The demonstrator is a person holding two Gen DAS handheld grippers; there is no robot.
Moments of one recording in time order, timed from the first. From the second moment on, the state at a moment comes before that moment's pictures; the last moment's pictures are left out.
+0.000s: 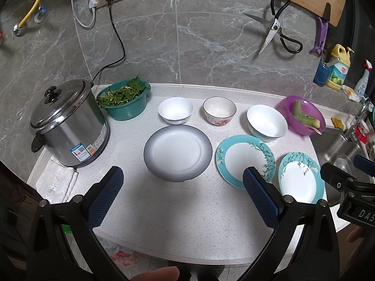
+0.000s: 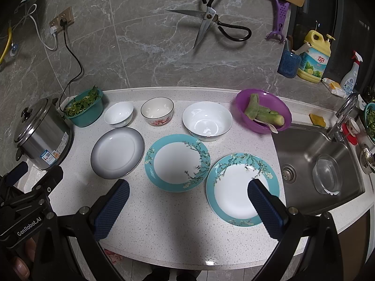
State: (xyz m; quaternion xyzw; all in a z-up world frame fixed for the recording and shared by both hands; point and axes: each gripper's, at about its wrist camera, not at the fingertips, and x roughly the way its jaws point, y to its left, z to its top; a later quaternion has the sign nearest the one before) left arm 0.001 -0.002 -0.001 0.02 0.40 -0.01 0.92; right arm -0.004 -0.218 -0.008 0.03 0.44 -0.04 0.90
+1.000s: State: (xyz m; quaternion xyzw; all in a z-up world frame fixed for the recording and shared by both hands) left arm 0.011 -0.007 -0.008 0.02 0.40 -0.01 0.91; right arm 0.004 -0.219 -0.009 0.04 0.44 -0.04 0.90
